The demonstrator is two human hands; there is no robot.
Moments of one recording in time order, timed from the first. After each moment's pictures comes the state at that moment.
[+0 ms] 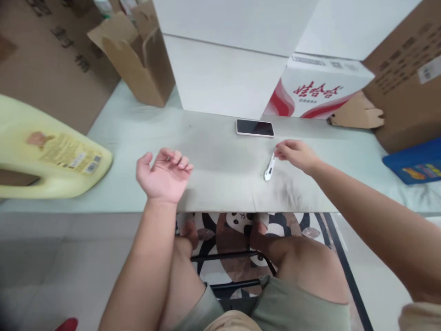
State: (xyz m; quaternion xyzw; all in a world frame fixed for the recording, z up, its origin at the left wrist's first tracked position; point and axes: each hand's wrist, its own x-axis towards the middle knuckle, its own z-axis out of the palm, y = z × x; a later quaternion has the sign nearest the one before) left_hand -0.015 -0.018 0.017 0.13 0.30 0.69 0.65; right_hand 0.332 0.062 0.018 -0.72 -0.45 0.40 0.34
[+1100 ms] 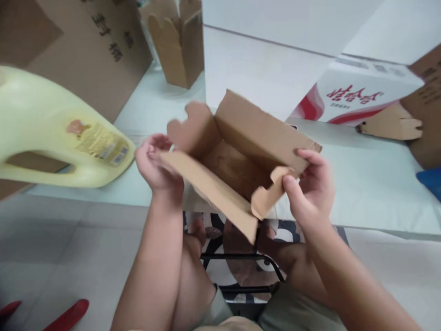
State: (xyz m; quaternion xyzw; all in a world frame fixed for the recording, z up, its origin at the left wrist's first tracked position) left_hand -0.060 0.000 -0.002 0.14 0.43 0.82 0.36; right_hand 0.211 -0.039 0.023 -0.47 -0.65 0.15 0.58
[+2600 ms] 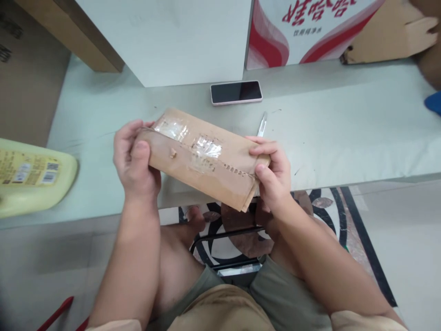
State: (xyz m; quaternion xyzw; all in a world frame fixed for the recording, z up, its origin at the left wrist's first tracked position) left_hand 0.010 0.005 -0.032 0.57 0.41 0.65 0.30; right_hand 0.273 -0.052 -0.028 -0.44 -0.54 0.34 0.64
